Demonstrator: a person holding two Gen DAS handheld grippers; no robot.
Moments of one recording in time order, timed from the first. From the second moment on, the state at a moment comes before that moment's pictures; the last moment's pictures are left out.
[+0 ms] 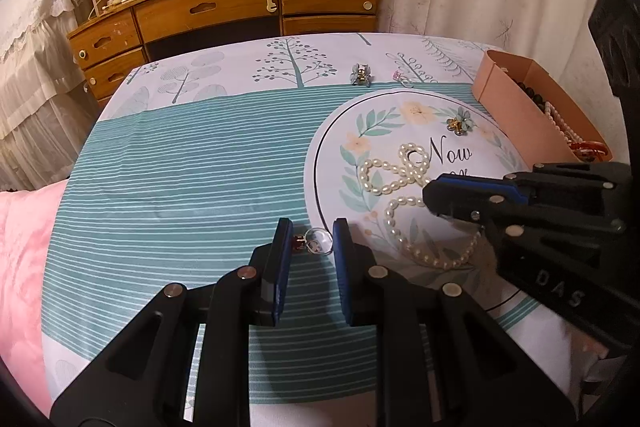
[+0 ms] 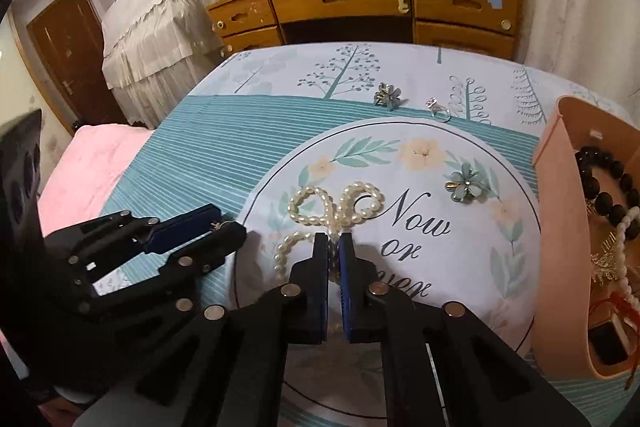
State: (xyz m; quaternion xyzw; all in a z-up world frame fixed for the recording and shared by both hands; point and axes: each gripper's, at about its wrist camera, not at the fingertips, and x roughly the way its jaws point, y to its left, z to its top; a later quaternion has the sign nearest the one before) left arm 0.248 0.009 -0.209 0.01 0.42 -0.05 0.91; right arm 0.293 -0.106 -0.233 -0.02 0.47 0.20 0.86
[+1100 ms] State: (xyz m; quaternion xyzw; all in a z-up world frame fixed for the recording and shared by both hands) left arm 0.228 -0.063 -0.081 -0.03 0.32 -0.11 0.94; right arm 0.233 -0.223 0.051 -0.02 0.28 0.20 0.94
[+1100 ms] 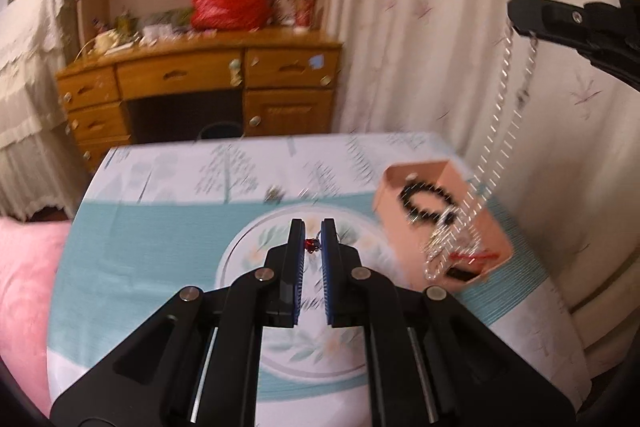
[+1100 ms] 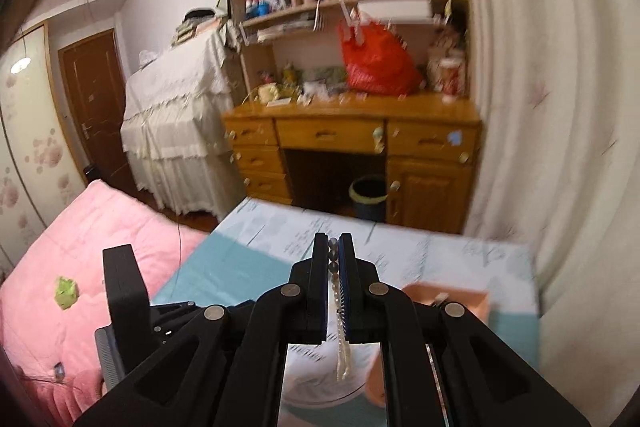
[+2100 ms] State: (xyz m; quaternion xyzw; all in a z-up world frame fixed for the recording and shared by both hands) left arm 0.300 -0.188 -0.160 -0.12 0.42 -0.24 0.86; right arm 0.255 -0.360 -0.118 0.08 0.41 0.05 0.91
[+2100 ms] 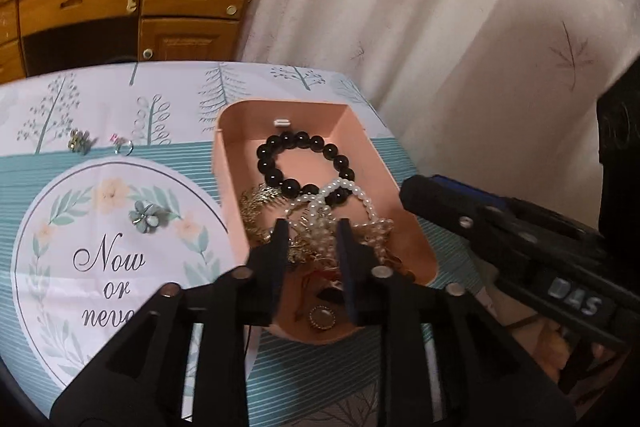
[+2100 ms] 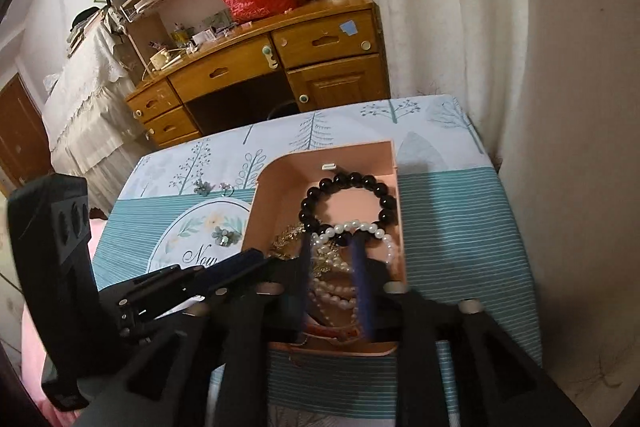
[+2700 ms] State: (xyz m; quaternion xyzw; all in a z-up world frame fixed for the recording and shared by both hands) left arm 0.363 -0.071 -0.149 -0.07 0.48 -0.12 0.87; right arm 0.284 -0.289 -0.107 0.24 0.39 0.07 0.88
